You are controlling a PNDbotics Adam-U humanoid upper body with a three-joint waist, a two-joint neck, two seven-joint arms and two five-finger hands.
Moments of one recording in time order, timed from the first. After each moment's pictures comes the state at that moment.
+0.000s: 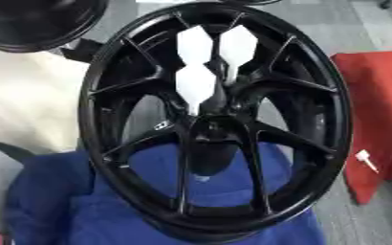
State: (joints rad) left arm -0.24 0.84 0.09 -1.98 -0.01 0.13 0.52; right arm -0.63 -0.67 0.06 -1.91 -0.15 0.22 -0.18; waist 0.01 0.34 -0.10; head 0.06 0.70
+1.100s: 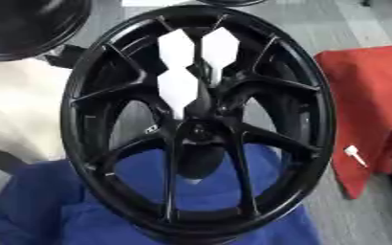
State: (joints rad) left arm -0.58 1.21 -0.29 -1.68 -0.30 -0.11 0.17; right arm -0.64 -0.67 0.06 -1.91 -0.15 0.22 -0.19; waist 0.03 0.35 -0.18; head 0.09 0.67
